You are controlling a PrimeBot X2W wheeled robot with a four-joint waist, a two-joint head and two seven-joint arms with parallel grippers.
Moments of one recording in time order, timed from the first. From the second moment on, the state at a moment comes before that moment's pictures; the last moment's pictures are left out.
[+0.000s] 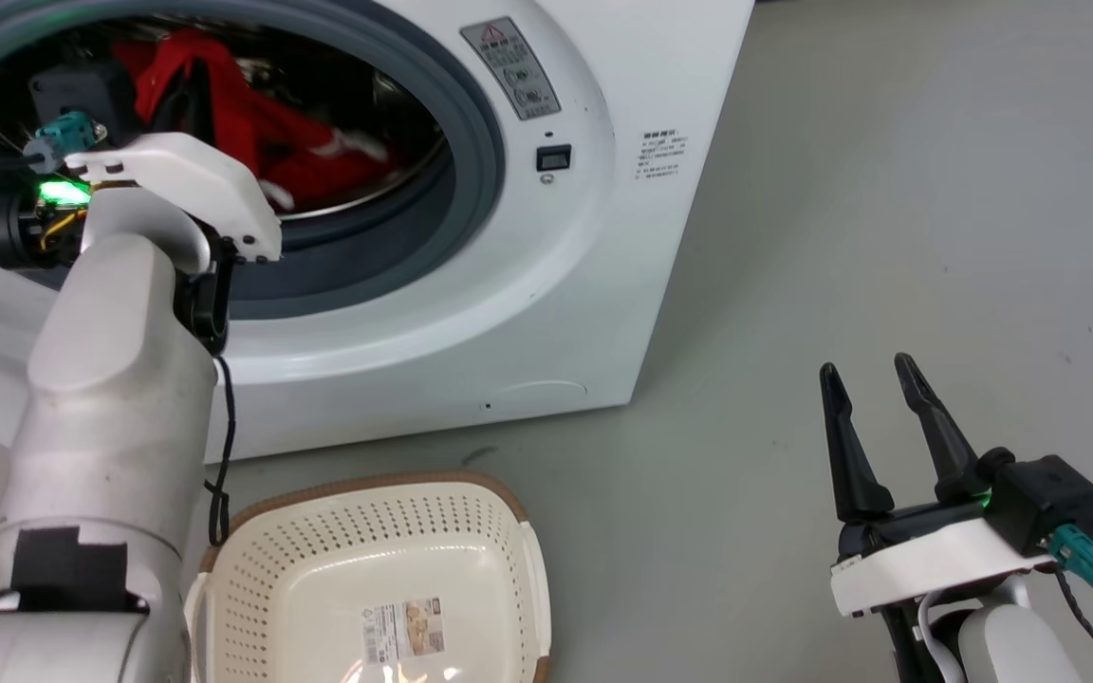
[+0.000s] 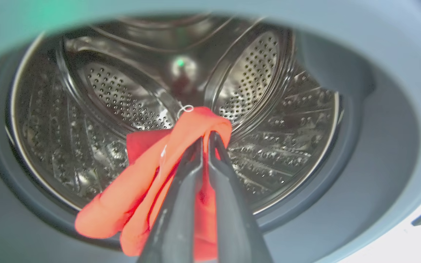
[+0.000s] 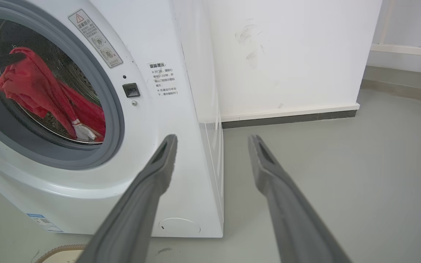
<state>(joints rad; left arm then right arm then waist) -1.06 0.22 -0.06 1.11 -0.22 -0.09 -0.26 -0.13 -0.05 0.10 0.11 0.20 0.13 -0.25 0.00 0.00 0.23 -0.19</state>
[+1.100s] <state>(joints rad) -0.35 0.13 -0.08 0.01 -0.23 -0.01 -0.15 0.01 -0.05 0.08 0.03 0.19 0.13 -0.17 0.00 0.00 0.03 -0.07</state>
